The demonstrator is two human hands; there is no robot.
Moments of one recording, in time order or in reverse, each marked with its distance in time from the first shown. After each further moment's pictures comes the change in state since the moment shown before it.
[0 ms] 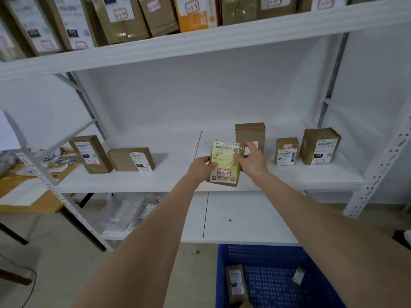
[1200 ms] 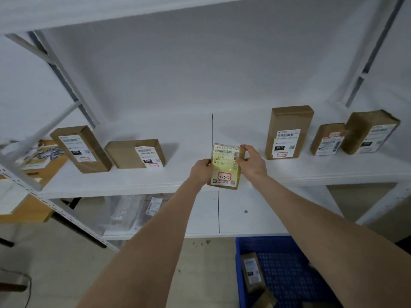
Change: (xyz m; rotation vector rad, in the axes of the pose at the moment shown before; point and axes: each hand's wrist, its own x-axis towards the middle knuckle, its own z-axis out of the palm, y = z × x) left_hand 0.127 -0.121 -0.074 -0.020 -0.098 -0.060; right_hand 0.061 0.020 0.161 -0.208 0.031 0.179
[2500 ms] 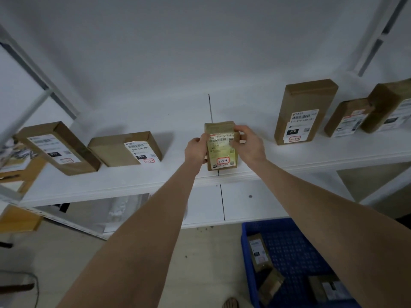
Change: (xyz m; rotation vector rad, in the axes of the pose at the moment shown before) left_hand 0.091 -0.010 -0.014 -0.357 0.098 -0.159; right_hand 0.053 -0.004 0.044 0.037 0.062 -0.108
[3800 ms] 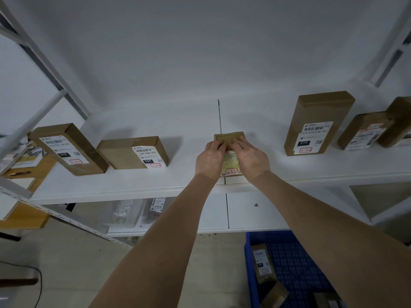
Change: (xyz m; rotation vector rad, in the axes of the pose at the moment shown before) left_hand -0.002 -0.015 0.005 1.120 0.083 0.751; right_hand 0.004 0.000 0.006 -0.827 -0.196 -0.450
